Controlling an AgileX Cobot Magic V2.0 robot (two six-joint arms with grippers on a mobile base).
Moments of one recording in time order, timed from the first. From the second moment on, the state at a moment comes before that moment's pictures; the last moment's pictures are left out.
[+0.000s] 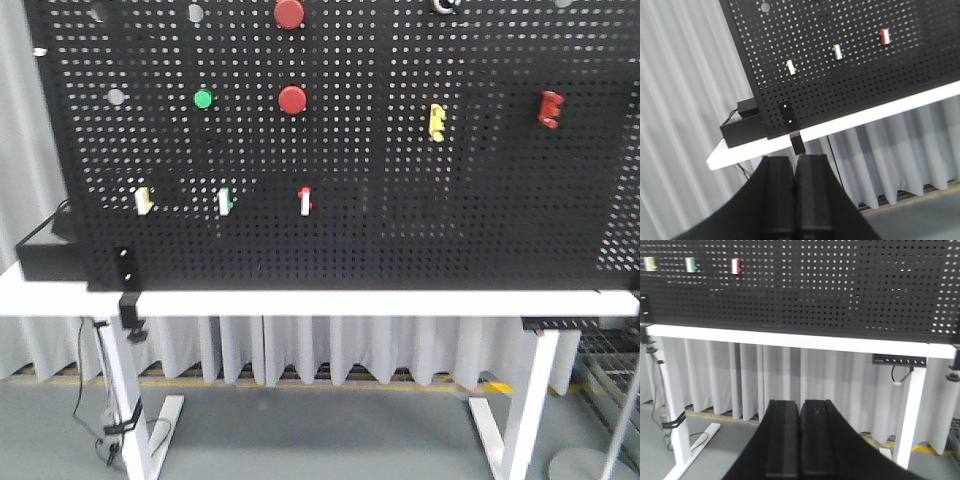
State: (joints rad) left arm -0.08 -0.01 0.03 0.05 -0.04 0.22; right arm 0.19 -0.01 0.03 -0.13 0.08 0.10
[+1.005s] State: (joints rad) left arm -0.08 -0.01 0.03 0.05 -0.04 0.22; right arm 0.19 -0.01 0.03 -0.13 0.08 0.10
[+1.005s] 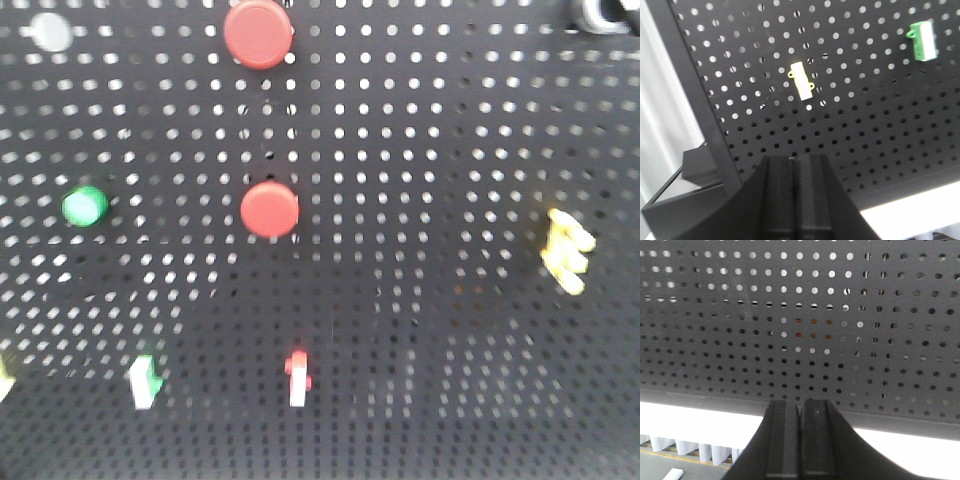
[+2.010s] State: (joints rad) left arm -0.08 -0.01 0.03 0.05 -0.04 0.22; right arm 0.19 0.18 -0.50 -0.15 0.06 0.09
